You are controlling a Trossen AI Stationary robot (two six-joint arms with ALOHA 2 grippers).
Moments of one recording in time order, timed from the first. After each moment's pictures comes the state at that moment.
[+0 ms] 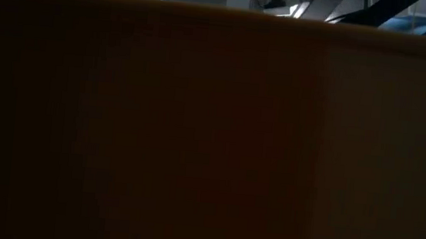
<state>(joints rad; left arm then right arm) 0.24 0.01 0.01 0.17 -0.30 -0.16 -0.90 1.60 1.19 -1.25 0.48 0.36</state>
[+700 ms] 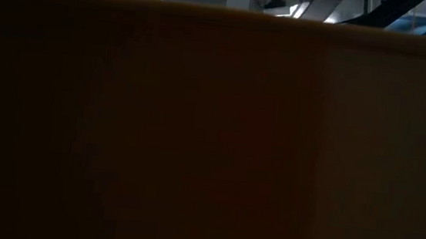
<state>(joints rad) 0.24 0.01 0.01 0.17 -0.30 -0.16 -0.90 1.60 1.13 -1.14 0.32 0.27</state>
